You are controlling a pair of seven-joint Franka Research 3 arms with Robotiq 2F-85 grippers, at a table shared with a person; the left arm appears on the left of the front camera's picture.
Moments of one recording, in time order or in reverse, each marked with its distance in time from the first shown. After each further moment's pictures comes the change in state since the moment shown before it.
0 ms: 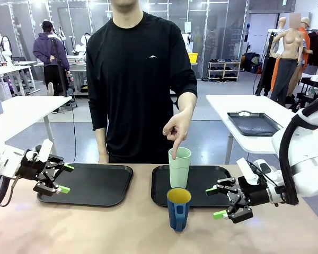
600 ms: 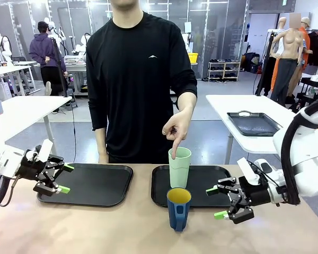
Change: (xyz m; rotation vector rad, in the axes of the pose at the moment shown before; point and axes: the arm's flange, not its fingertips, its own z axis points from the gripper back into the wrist) left arm 0.000 0.000 0.000 0.000 0.000 0.000; right arm 0.003 0.003 0.000 -0.002 0.008 0.006
